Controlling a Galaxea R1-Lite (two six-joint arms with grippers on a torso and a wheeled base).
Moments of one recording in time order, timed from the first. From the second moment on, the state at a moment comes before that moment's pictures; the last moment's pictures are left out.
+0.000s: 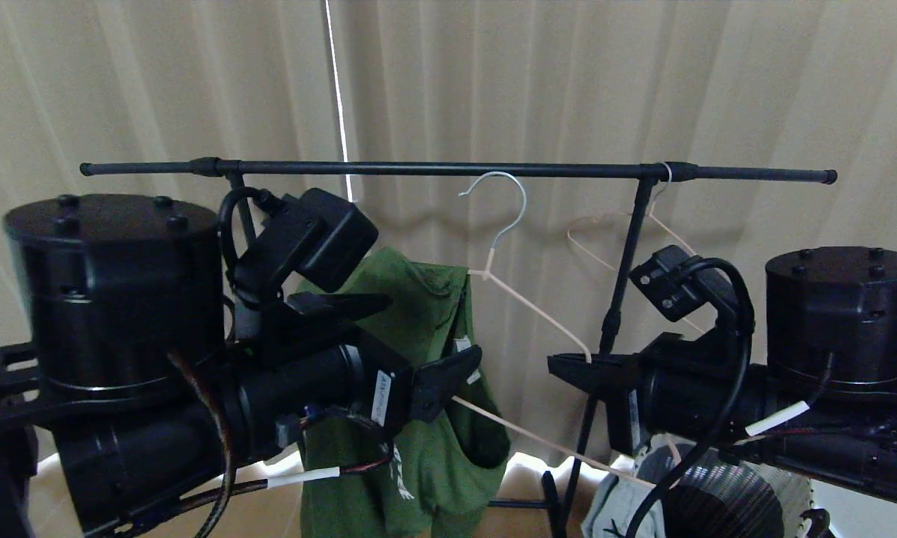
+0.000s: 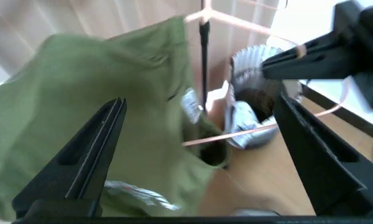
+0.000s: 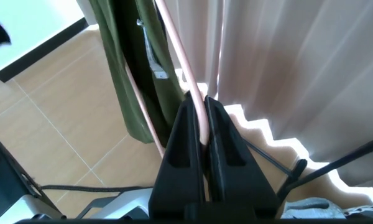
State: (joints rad) left arm -0.83 1.47 -0.79 -0.43 0.13 0.05; right arm 0.71 1.52 -0.71 -0.41 0.01 0.19
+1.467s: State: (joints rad) left arm -0.55 1.58 -0.78 -0.65 -0.03 0.84; right arm 0.67 1.46 -0.68 -0.41 0.10 -0.01
